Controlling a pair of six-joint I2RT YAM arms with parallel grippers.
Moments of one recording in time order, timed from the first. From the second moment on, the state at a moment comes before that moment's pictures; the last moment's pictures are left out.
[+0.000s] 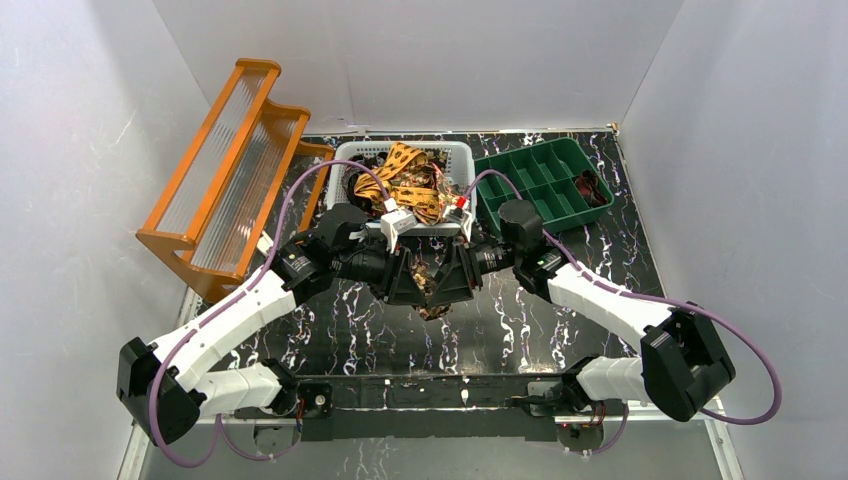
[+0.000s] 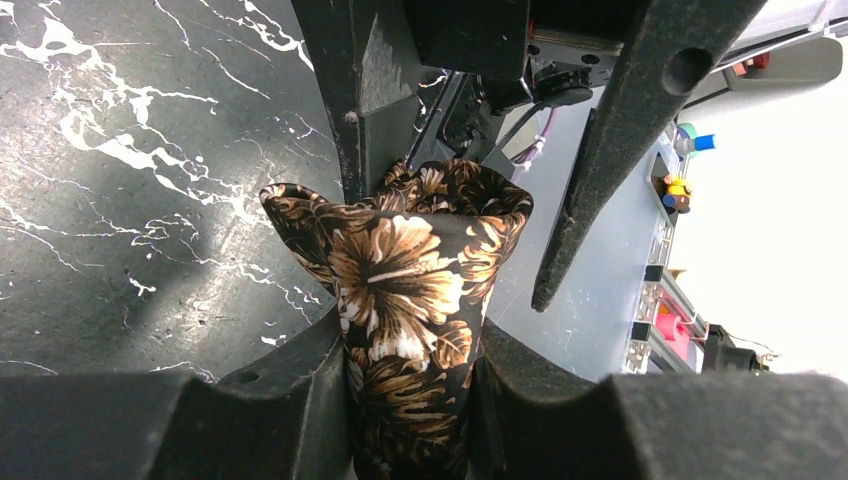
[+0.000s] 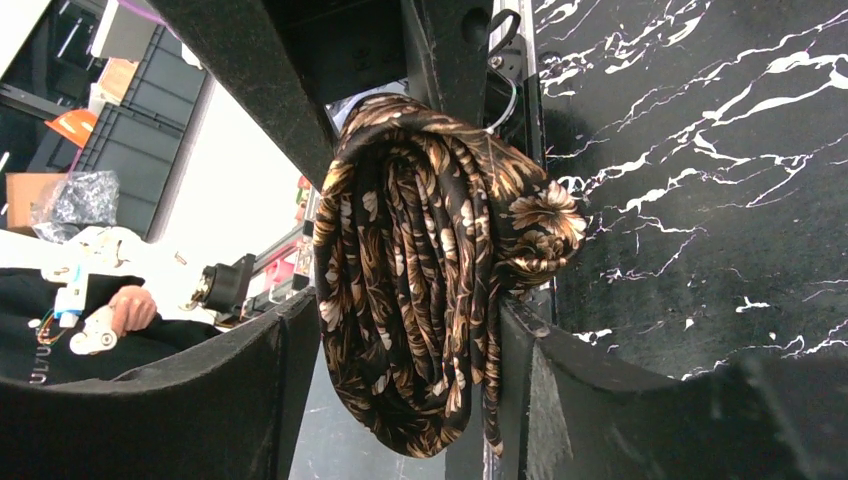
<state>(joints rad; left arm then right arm) -0.73 1.13 0.96 -0.47 0.68 -0.36 0.66 1.26 0.73 0.27 -1.19 0.63</state>
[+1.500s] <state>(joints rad) -0.72 1.12 0.96 -0.48 0.57 -0.37 0.67 1.28 0.75 0.09 -1.10 0.56</state>
